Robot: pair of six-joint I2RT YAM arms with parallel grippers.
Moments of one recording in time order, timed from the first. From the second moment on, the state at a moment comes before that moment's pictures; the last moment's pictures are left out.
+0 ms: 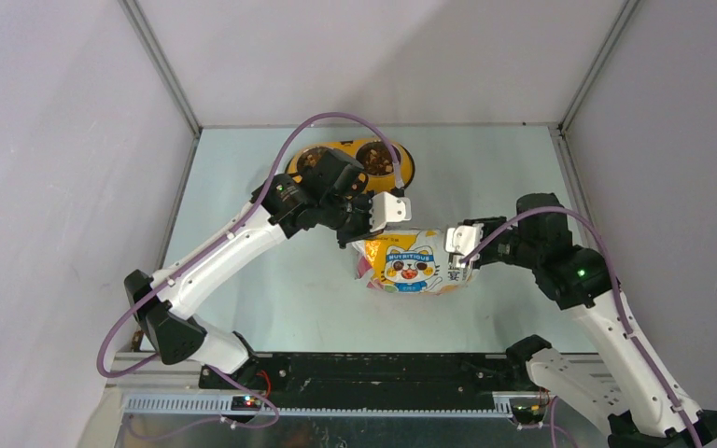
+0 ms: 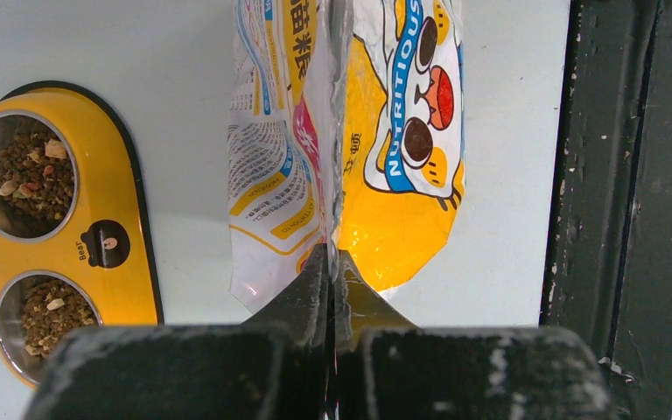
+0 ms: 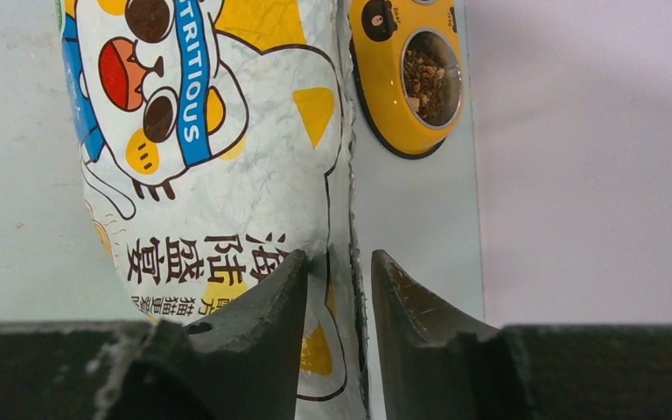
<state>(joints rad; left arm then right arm) -0.82 1.46 1.56 -0.97 0.37 0.65 0.43 0.82 1.02 -0.76 -0.45 -1.08</state>
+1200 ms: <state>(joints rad) -0.82 1.45 1.56 -0.97 0.37 0.65 0.20 0.92 1.25 -0.93 -0.84 -0.92</state>
